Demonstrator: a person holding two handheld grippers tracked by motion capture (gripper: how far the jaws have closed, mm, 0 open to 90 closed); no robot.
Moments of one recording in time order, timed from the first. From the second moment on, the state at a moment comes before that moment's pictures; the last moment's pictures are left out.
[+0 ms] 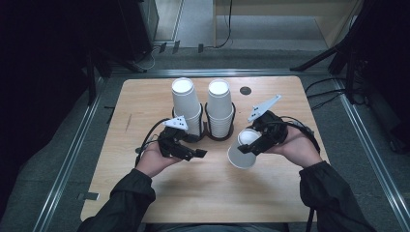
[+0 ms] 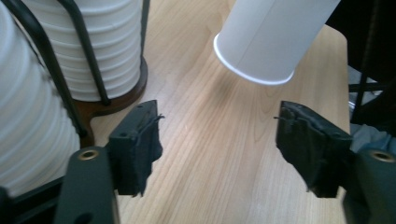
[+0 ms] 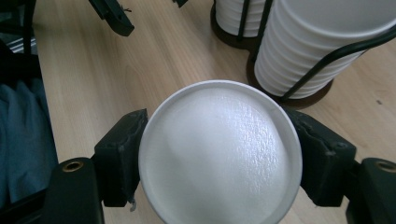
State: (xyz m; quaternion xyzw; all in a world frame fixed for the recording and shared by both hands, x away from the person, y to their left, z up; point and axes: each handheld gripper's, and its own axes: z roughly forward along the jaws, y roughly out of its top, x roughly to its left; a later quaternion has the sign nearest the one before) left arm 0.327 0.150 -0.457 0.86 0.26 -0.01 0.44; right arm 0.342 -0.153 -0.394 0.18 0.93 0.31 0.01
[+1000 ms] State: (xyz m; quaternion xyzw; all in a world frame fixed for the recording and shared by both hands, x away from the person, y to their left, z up) left arm 0.327 0.147 -0.478 0.87 0.23 -0.05 0.43; right arm 0.338 -0.139 -0.441 0.17 0.92 0.36 -0.02
